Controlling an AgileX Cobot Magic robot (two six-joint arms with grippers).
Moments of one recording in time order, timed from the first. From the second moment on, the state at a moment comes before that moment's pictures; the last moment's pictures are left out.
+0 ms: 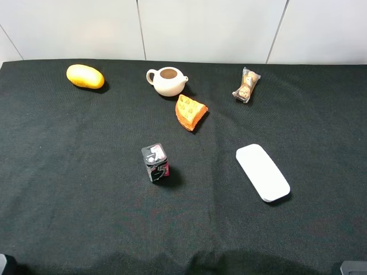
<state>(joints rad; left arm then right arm) 0.05 -0.01 -0.50 -0.11 1.07 0.28 -0.02 0.00 -0.50 0.02 1.02 -0.12</state>
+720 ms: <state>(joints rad) 0.07 -0.01 -0.50 -0.09 1.07 0.28 -0.02 0.00 -0.50 0.02 1.02 -0.12</state>
